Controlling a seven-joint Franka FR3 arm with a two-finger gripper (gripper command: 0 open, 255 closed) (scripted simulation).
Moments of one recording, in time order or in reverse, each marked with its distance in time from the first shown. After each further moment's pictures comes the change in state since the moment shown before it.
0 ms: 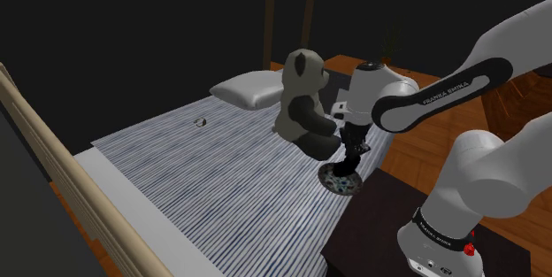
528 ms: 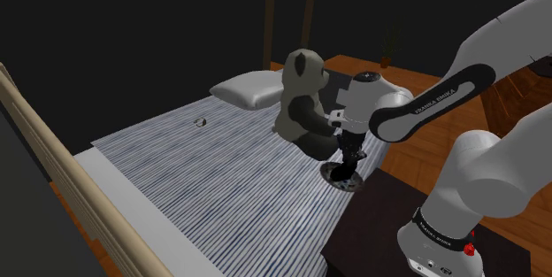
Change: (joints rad) arm -0.013 0.107 -0.009 -0.024 -0.037 0.139 0.031
